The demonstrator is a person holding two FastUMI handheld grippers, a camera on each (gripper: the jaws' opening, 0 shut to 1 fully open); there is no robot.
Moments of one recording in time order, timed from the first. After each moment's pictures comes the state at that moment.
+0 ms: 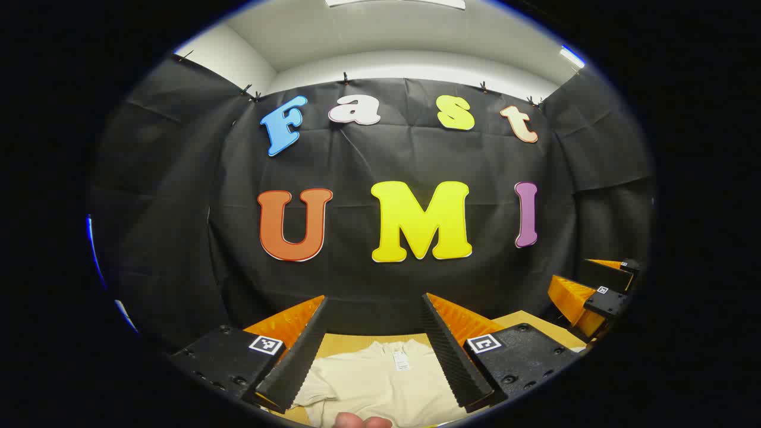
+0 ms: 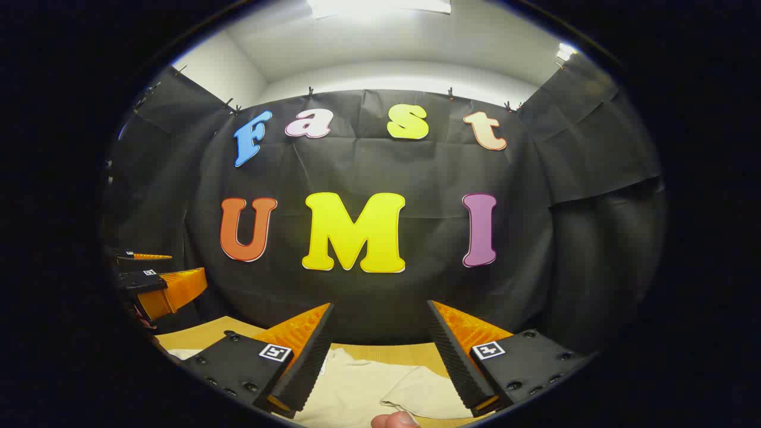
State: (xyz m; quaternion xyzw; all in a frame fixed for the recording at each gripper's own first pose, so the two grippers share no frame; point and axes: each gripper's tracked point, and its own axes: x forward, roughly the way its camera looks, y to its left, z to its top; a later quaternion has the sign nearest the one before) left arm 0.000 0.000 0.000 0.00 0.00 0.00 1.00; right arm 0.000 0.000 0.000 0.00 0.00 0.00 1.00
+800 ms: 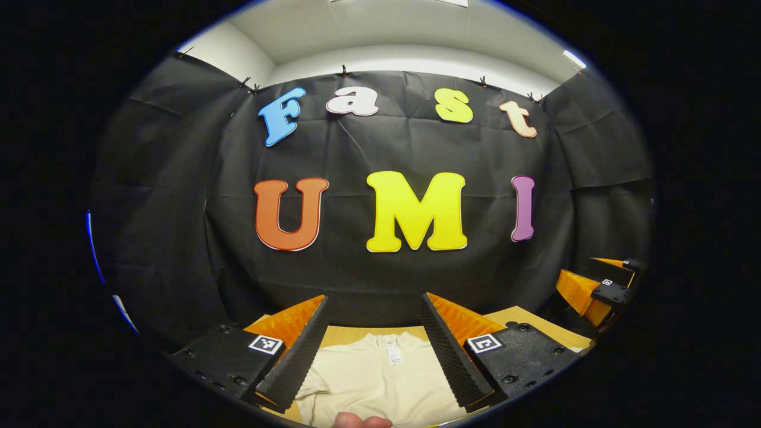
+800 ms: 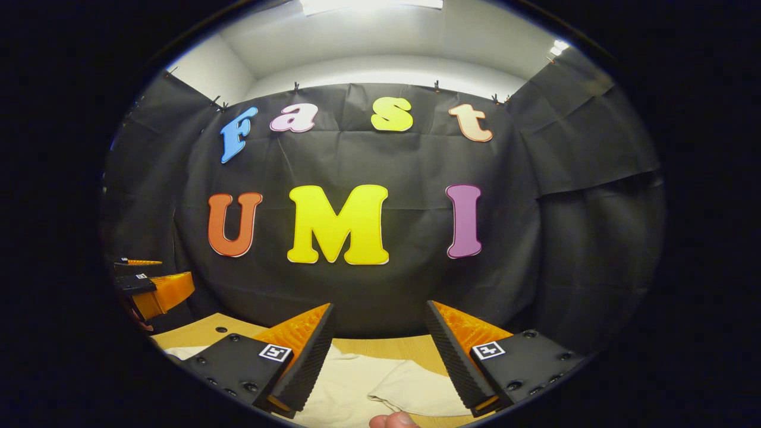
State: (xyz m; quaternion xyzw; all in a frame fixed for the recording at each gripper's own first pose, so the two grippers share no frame) left arm -0.002 -0.016 -0.014 0.00 0.02 -0.01 1.00; right arm -0.005 -0.040 -0.012 0.01 0.02 -0.03 1.00
